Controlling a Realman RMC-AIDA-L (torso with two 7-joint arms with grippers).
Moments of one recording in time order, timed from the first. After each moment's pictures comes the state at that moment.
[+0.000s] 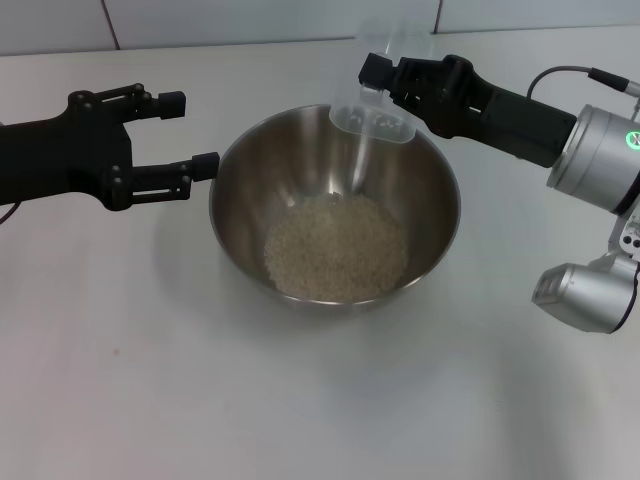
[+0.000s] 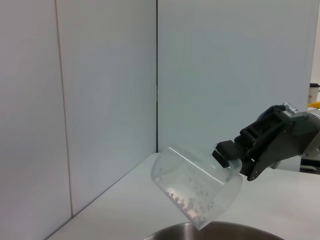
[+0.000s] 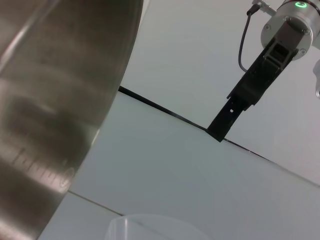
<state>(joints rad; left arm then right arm) -0.45 -2.05 0.85 0.97 1.80 1.61 -1.40 0.35 2.09 -1.37 -0.79 -1.08 -1.21 -0.99</state>
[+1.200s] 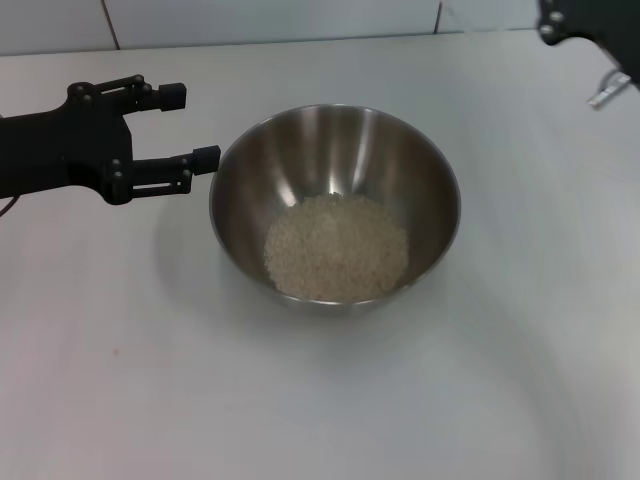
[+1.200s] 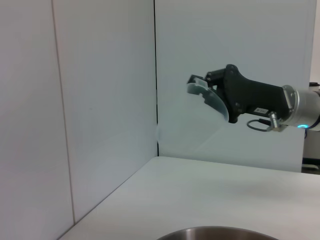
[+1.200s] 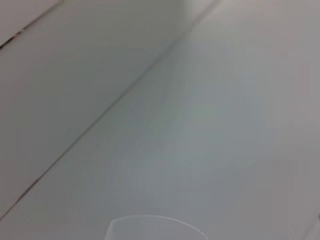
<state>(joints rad) -0.45 -2.06 0.85 0.99 1.79 1.61 -1.40 0.27 2.07 -1.42 -0.78 -0.53 -1.07 0.00</state>
